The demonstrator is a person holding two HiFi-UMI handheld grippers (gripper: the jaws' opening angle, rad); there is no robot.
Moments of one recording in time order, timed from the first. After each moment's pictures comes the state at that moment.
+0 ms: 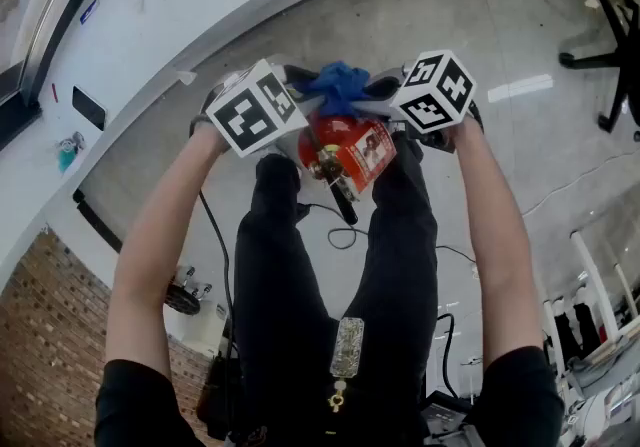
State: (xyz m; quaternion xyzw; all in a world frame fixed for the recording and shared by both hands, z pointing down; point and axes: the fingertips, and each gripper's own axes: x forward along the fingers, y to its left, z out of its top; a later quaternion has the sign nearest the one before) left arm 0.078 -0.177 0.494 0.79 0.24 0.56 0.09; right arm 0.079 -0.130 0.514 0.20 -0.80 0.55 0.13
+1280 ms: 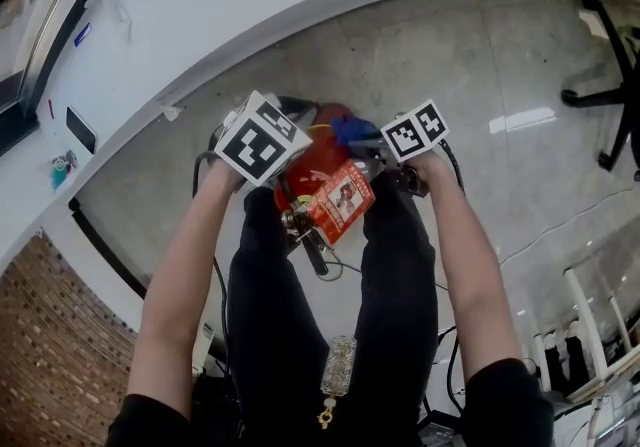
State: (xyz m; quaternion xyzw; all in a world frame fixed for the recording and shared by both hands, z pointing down) left arm 0.105 -0.196 0.545 0.78 0.10 0.60 0.13; right arm 0.079 -0.081 0.637 0.21 -0.65 0.73 0.04
